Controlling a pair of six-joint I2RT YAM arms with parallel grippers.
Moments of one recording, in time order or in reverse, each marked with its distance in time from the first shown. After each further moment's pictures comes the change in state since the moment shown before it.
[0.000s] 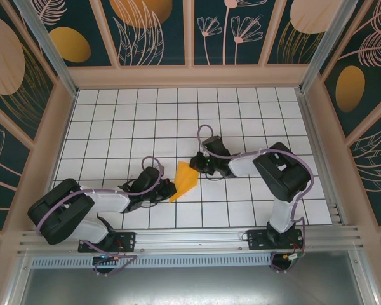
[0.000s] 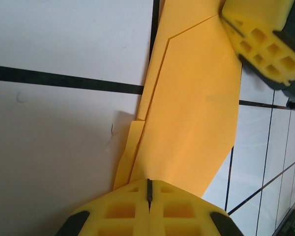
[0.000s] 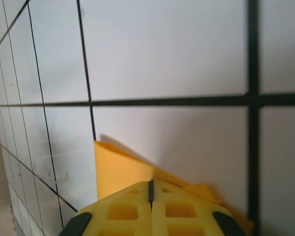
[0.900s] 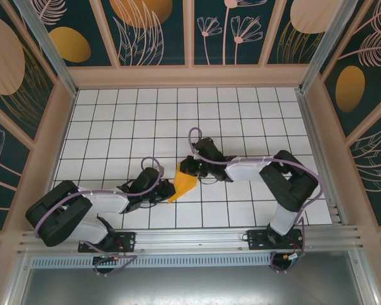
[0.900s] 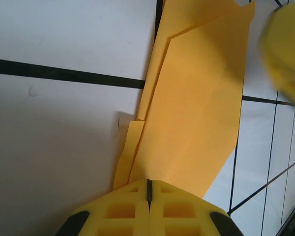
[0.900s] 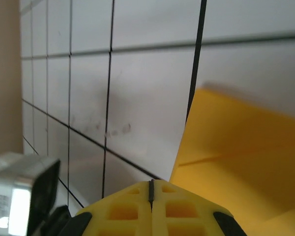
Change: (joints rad) left arm 0.000 -0.025 -0.007 -0.024 -0.003 0.019; right arm 0.160 -0.089 0.025 -0.052 0.003 -0.033
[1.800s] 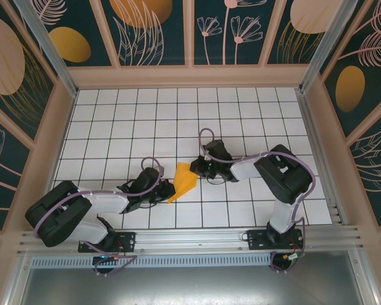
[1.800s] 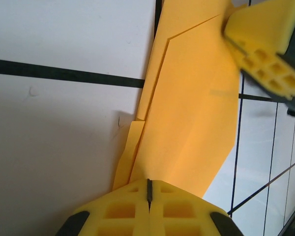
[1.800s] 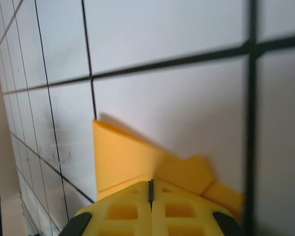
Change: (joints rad) left arm 0.000 -0.002 0.000 -0.007 -0.003 0.011; right arm -0.165 0.062 -0.101 0.129 -0.049 0.043
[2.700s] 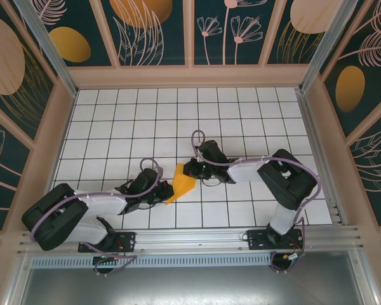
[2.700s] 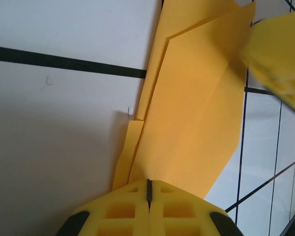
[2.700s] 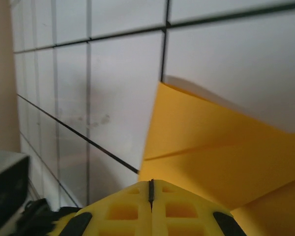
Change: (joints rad) left arm 0.000 -0.042 -0.014 -0.032 0.003 0.027; right arm 0.117 -0.039 0.042 -0.072 -0.007 -0.053
